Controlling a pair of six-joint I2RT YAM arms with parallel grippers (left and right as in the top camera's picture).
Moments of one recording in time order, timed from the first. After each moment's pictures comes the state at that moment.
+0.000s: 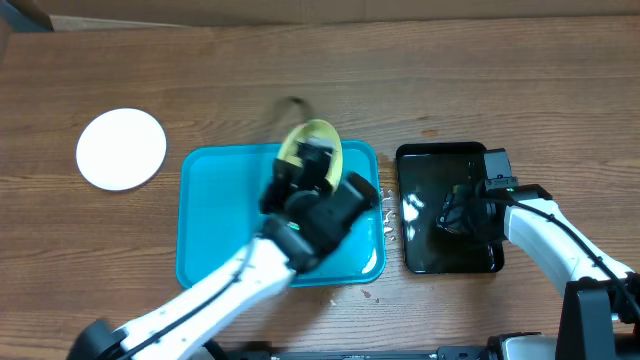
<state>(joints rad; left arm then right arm) -0.77 1.38 1.00 -0.59 -0.98 -0.35 0.11 1.52 0.75 -0.61 -0.05 0.46</state>
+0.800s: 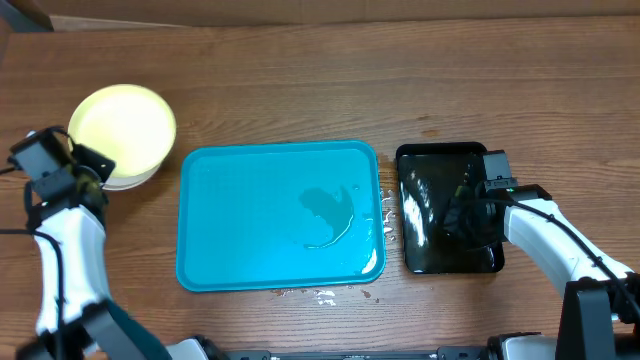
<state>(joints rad) 0.56 1.48 1.00 -0.31 -0.02 -0.51 0.11 1.52 0.75 -0.65 -0.12 0.46</state>
